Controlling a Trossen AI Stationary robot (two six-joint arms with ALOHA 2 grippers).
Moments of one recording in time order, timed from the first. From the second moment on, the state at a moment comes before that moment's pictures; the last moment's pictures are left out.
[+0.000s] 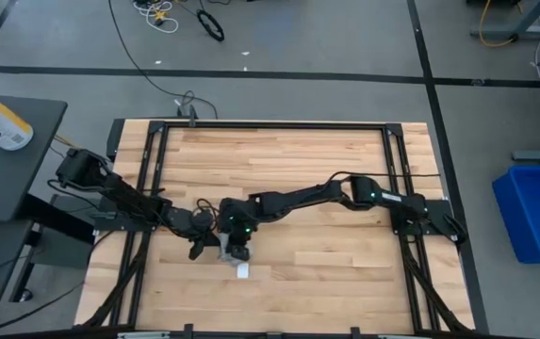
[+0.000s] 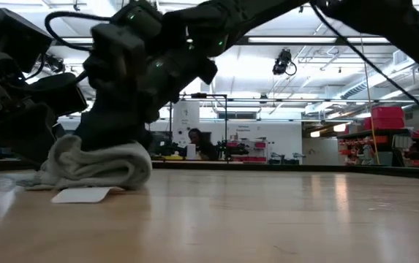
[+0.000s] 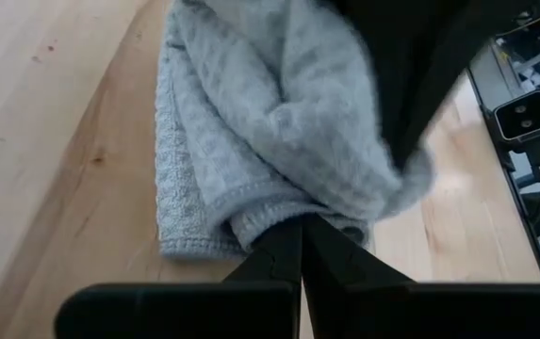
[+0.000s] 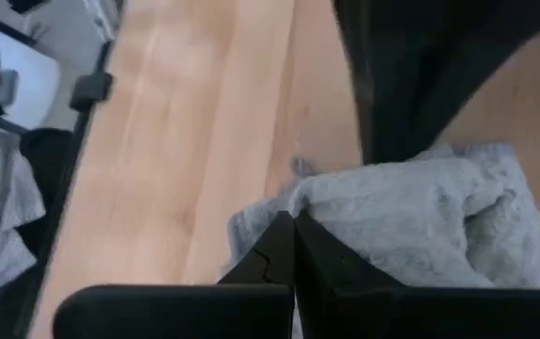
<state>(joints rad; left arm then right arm) -0.32 1.44 0.07 0.78 0.01 -0.69 0.07 2.46 1.99 -0.38 -0.49 0.25</state>
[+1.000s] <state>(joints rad) -0.32 1.44 0.07 0.76 -0.02 -0.68 0.05 2.50 2.10 -0.44 -0.47 0.26</state>
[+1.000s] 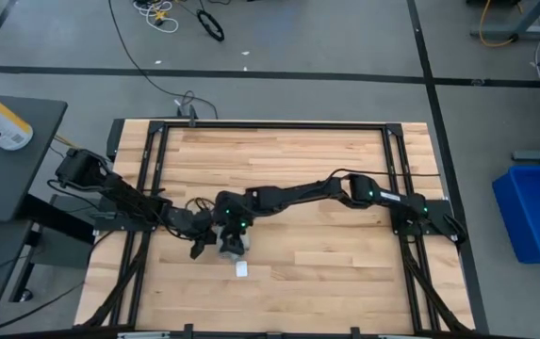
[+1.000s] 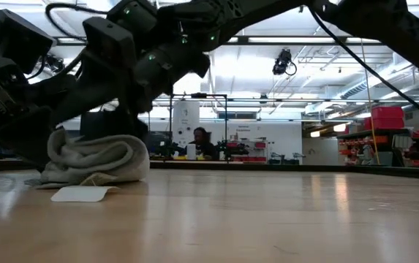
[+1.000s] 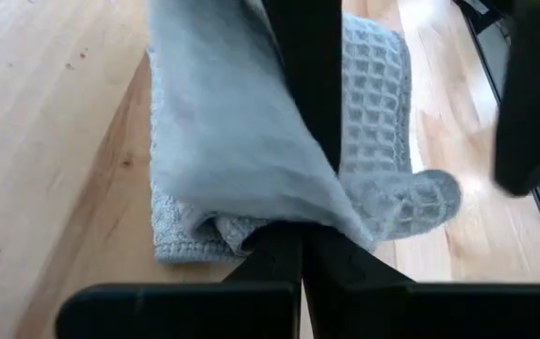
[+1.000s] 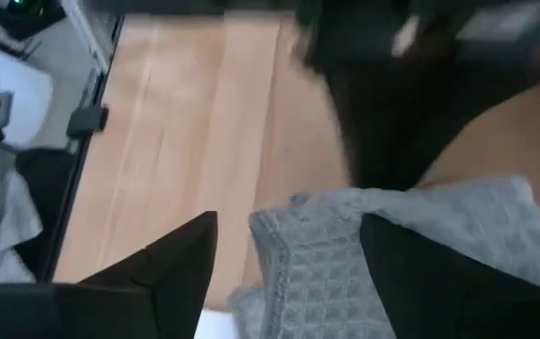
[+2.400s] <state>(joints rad) -0.32 1.24 0.07 0.57 0.13 -0.79 0.05 2.61 2.10 -0.40 -0.51 0.18</state>
